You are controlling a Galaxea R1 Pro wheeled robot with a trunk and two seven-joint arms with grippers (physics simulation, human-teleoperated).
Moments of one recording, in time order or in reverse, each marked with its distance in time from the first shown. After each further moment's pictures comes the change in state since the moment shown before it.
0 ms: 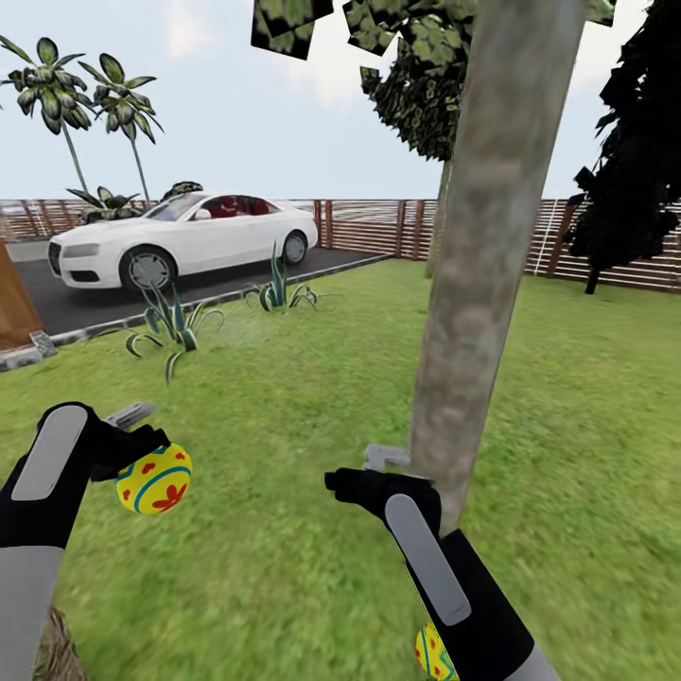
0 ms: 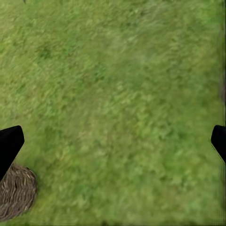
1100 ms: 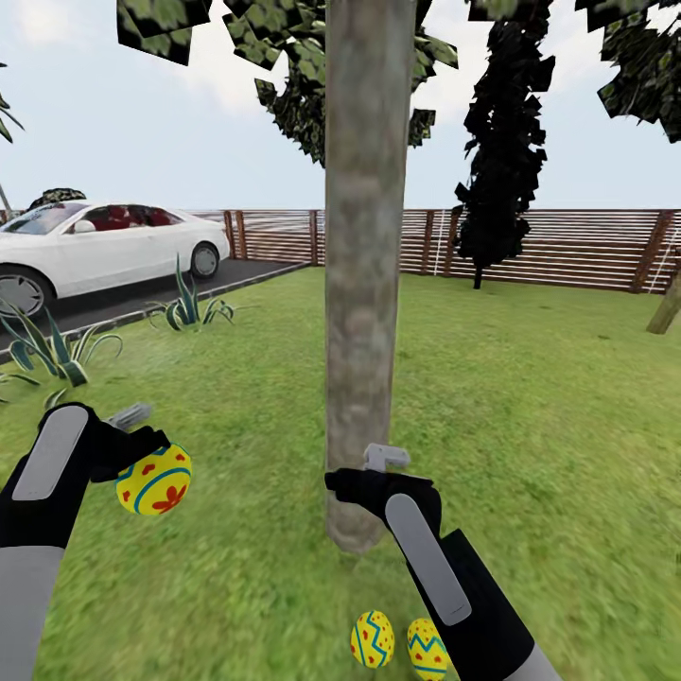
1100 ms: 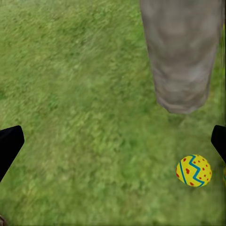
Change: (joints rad) left arm 0.000 0.000 0.000 0.007 -0.001 0.000 0.002; right arm 0.000 0.000 -0.002 0.001 0.000 0.000 -0.001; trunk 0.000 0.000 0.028
